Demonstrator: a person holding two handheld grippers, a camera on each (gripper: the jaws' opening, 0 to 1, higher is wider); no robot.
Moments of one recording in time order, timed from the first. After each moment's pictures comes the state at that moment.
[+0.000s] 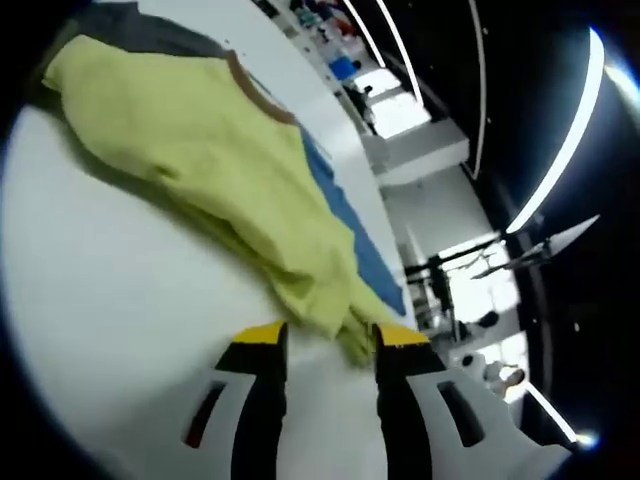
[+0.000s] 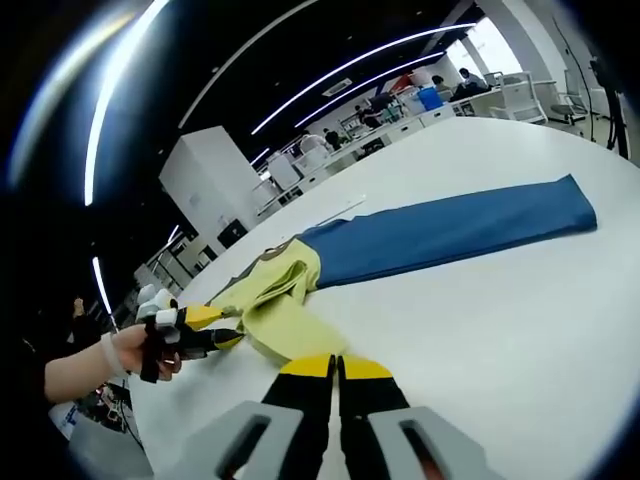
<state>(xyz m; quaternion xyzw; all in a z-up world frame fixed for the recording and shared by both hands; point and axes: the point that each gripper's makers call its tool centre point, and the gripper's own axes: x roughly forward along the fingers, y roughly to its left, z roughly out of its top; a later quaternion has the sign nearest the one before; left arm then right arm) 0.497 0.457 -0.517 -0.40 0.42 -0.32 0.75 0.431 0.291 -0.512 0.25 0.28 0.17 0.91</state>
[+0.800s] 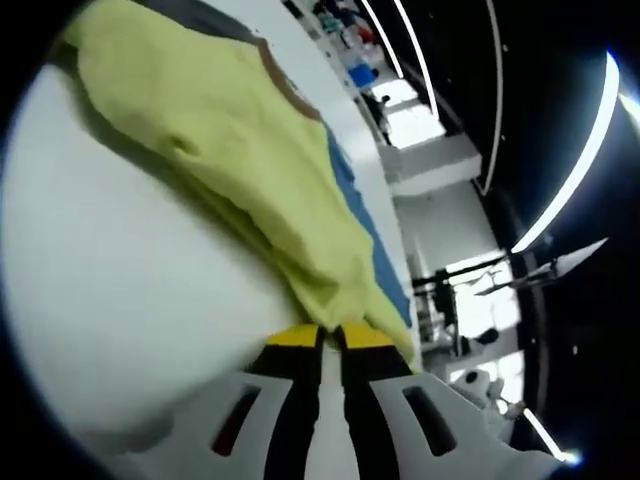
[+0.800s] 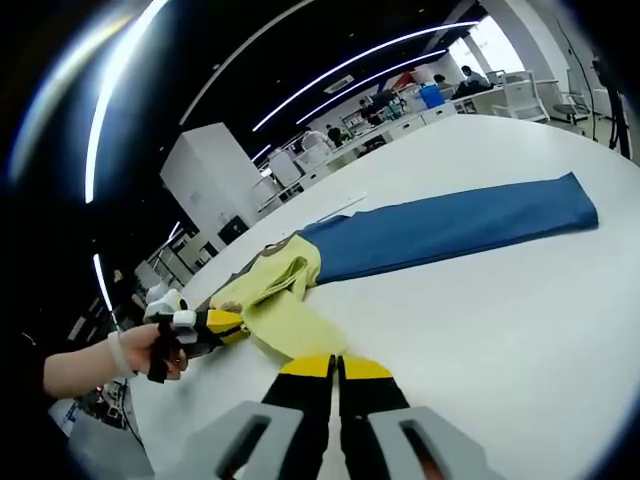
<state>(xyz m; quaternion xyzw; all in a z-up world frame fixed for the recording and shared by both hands) 0.503 0.452 -0.529 -0.42 0.43 -0.30 0.74 0.431 0.290 -0.515 0.25 0.28 0.18 0.91</state>
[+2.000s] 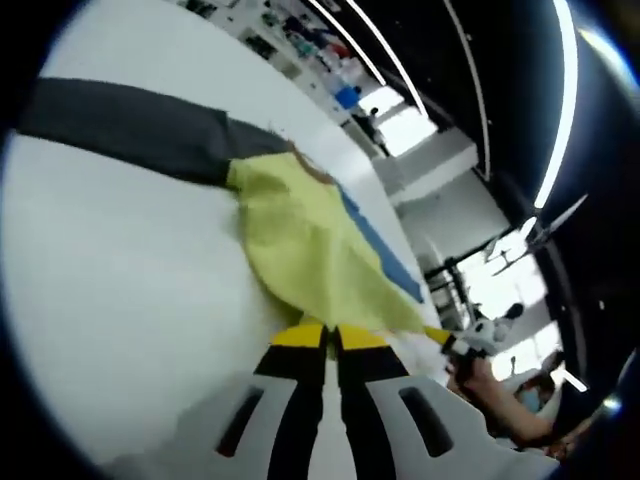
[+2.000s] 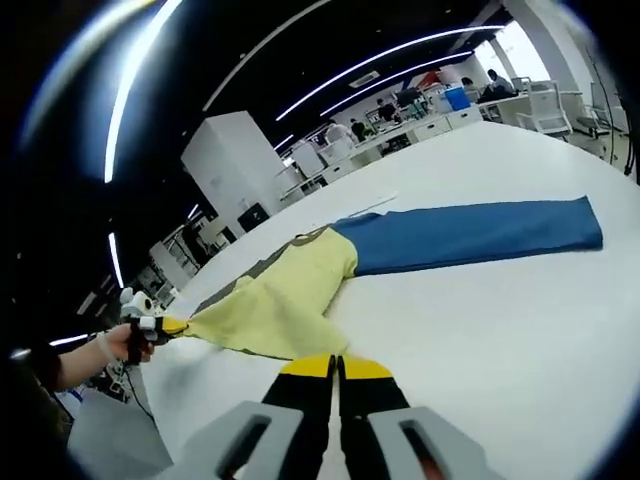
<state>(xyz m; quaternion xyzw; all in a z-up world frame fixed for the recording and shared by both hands) 0.419 0.627 -0.473 -0.33 0.39 -0.29 0.81 0.394 0.313 -0.487 0.21 0.29 0.23 0.91</state>
